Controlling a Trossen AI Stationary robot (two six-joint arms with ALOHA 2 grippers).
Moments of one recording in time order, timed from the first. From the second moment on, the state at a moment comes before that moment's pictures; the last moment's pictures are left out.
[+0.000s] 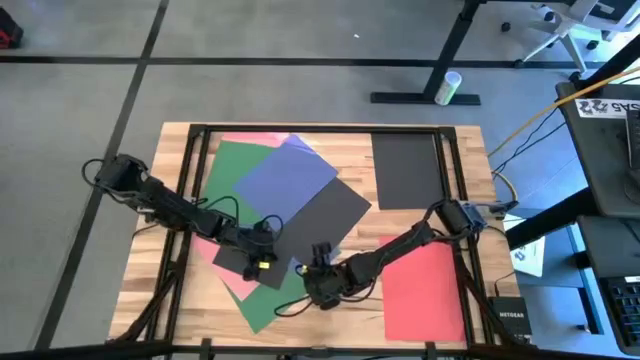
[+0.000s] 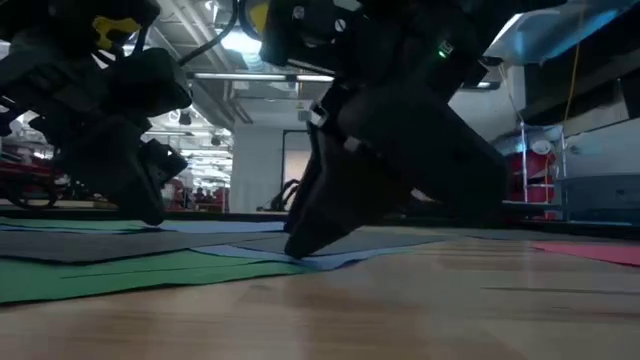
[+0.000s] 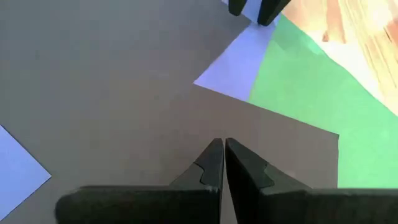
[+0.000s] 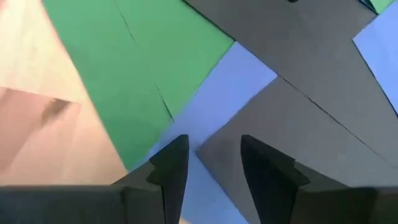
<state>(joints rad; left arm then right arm) -0.37 1.45 0.45 0.22 -0.09 -0.33 0.46 2.20 1.50 -0.39 0.40 0.10</state>
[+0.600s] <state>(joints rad) -0.37 1.45 0.45 0.22 -0.09 -0.33 0.42 2.20 1.50 -0.40 0.43 0.20</state>
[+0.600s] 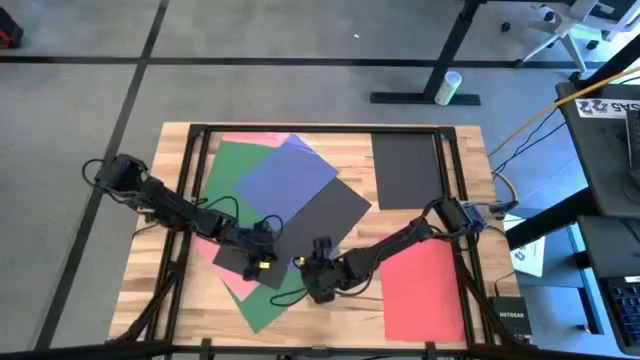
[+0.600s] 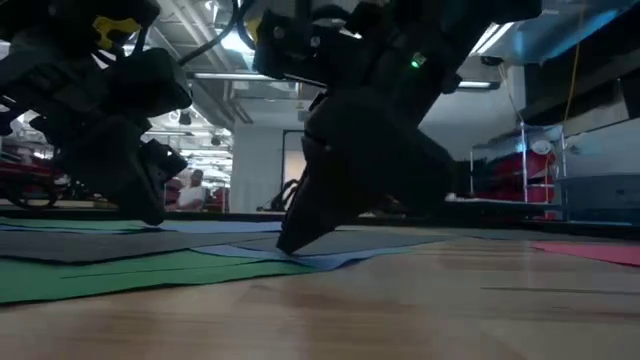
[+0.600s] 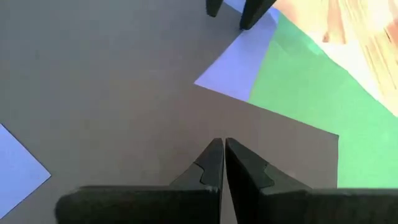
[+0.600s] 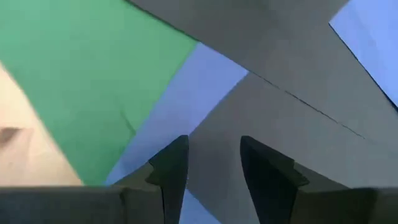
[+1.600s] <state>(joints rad) -0.37 1.45 0.45 0.22 -0.09 -0.34 0.44 2.20 1.51 -0.44 0.28 0.22</state>
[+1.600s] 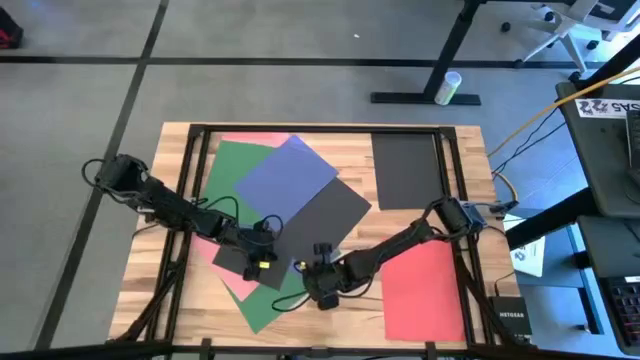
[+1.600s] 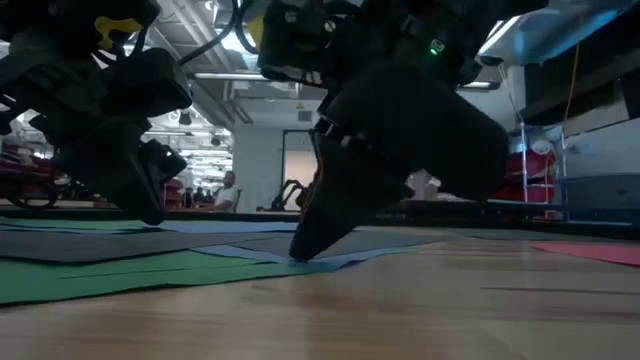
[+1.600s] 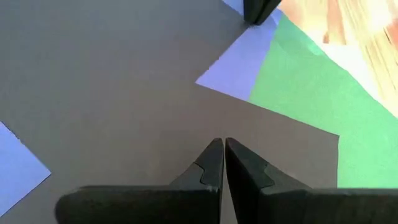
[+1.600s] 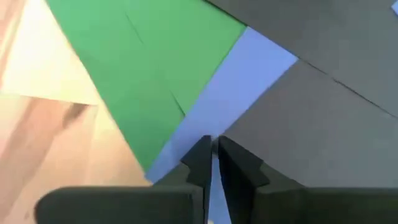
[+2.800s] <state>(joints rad) -0.37 1.45 0.45 0.22 -0.09 -0.35 0.46 2.19 1.57 -0.70 0.11 0.31</state>
